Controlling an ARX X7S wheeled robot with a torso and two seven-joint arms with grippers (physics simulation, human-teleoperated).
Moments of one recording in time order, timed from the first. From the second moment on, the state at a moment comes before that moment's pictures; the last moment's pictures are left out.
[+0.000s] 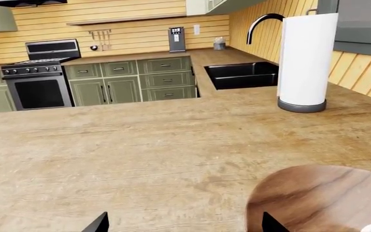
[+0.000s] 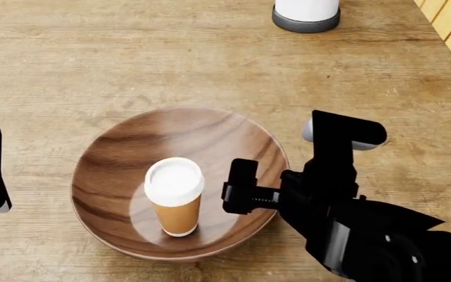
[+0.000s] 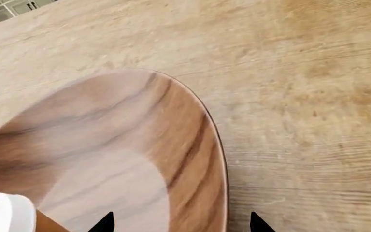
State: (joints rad) left arm -0.64 -0.62 -0.09 0.66 -1.17 -1.19 -0.66; right arm 0.88 0.21 -0.02 0.17 0.79 1.23 0.21
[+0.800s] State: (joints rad) left arm -0.63 -0.63 -0.07 0.65 -1.16 -1.16 -0.66; right arm 0.89 0.19 0.02 0.23 0.83 1.16 0.23
